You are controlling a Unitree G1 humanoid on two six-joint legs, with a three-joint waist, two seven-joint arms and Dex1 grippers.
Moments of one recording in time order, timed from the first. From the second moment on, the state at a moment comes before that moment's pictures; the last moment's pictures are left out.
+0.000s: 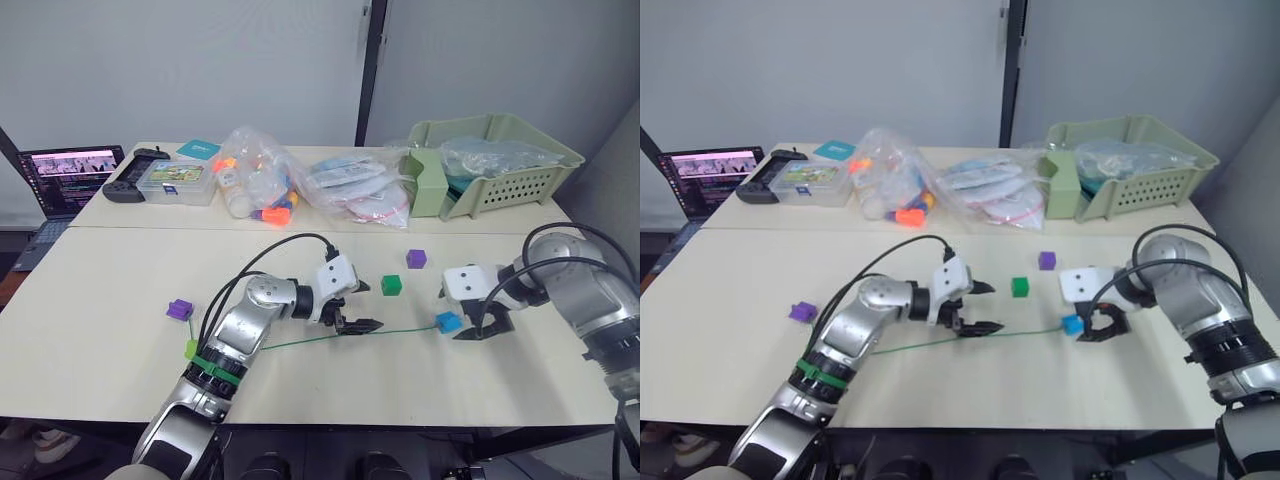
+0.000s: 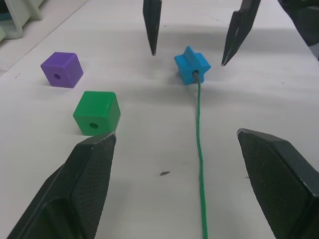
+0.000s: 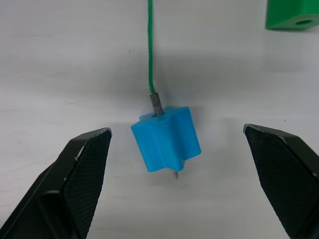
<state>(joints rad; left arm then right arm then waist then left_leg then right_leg) -0.64 0.26 -0.31 0.12 -0.09 0.36 -1.04 -0.73 -0.96 0.37 0.25 -0.18 0.08 1.45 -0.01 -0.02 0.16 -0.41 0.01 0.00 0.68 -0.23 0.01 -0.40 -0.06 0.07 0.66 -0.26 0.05</state>
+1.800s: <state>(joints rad) -0.59 0.36 -0.35 0.06 -0.14 0.34 -1.12 -0.65 -0.89 0.36 -0.27 -0.09 0.79 1.39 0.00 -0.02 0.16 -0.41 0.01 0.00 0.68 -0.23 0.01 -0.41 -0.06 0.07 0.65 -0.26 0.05</state>
